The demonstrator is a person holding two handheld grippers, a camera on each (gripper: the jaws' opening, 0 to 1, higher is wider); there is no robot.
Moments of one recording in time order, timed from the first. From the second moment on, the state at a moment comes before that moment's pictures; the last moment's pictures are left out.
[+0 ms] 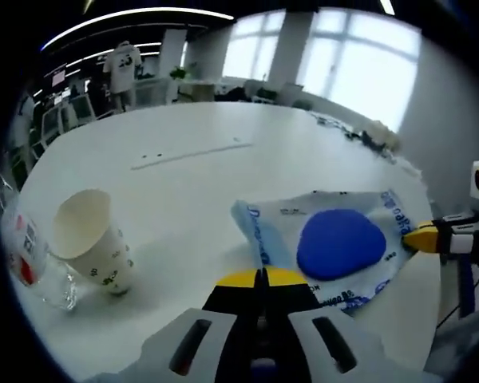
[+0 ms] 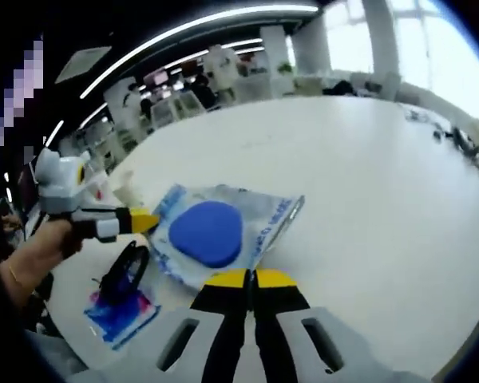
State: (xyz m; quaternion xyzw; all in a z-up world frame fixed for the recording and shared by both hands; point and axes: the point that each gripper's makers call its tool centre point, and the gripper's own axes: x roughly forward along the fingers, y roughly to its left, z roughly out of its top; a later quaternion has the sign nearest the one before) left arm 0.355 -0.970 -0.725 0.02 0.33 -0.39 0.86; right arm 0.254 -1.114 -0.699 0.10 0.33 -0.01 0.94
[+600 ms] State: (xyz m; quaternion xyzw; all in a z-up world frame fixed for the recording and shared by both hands) left arm 0.373 -0.955 -0.716 0.02 0.30 -0.36 0.88; right arm 0.310 -1.120 -0.685 0.08 0.30 0.02 0.95
